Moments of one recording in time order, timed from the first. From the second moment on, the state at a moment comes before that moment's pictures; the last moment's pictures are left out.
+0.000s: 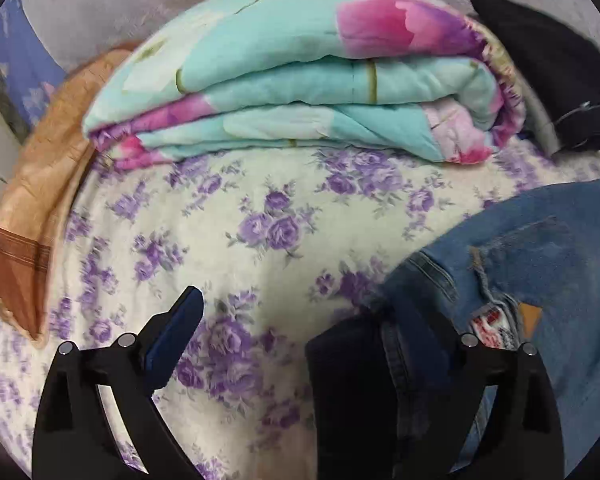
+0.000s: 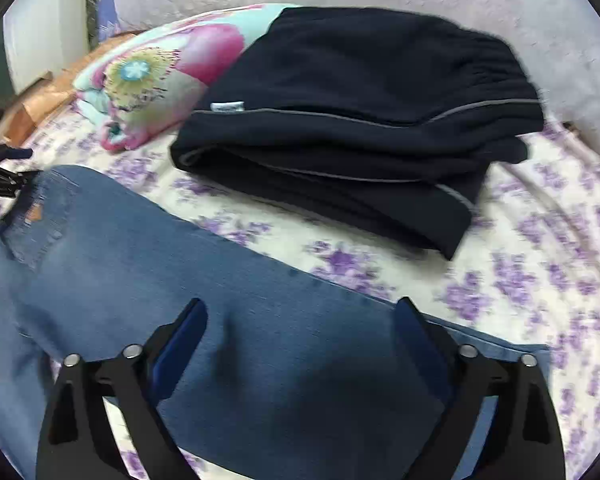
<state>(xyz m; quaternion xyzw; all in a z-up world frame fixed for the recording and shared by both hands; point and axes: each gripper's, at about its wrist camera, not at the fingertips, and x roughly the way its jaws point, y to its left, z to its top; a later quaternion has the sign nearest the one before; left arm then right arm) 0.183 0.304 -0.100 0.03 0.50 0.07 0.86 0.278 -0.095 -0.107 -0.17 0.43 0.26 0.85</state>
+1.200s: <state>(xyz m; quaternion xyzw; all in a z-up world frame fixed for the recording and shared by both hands) 0.204 0.241 -0.119 0.18 0.52 -0.11 0.83 0.286 -0.045 -0.151 -0.17 0.47 0.33 0.80</state>
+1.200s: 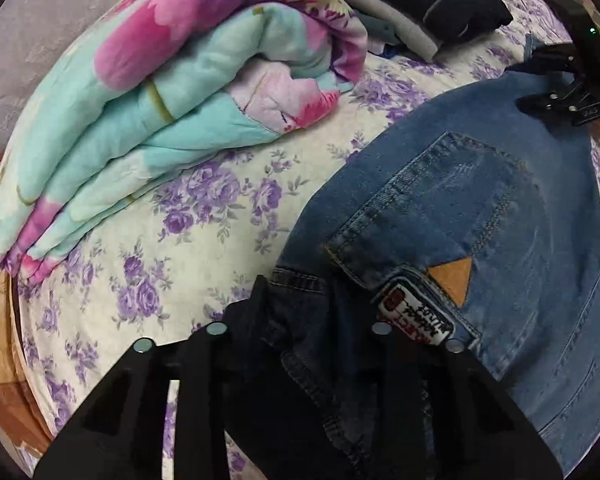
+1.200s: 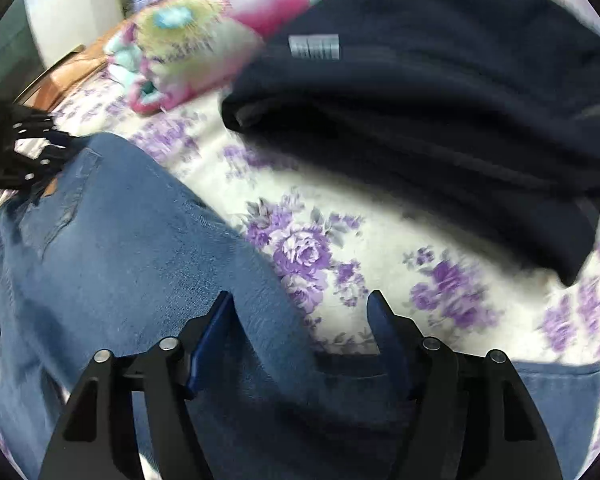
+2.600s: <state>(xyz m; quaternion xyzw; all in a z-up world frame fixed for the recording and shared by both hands) -0.014 0.190 -0.056 -0.06 0.47 0.02 0.88 0.134 -0.173 -0.084 -0.03 0.46 0.15 0.87</state>
